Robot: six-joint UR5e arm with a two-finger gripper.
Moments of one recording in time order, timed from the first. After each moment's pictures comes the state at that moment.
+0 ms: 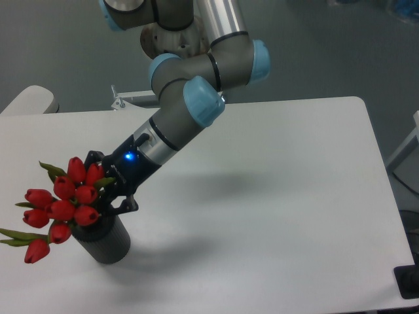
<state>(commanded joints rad) 2.33 -1.85 -1.66 -0.75 0.56 0.88</state>
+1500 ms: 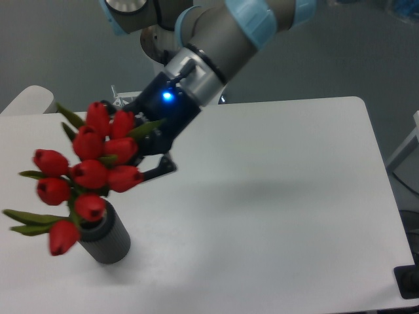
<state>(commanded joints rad) 2.50 -1.86 -1.46 -0.75 0.45 0.65</state>
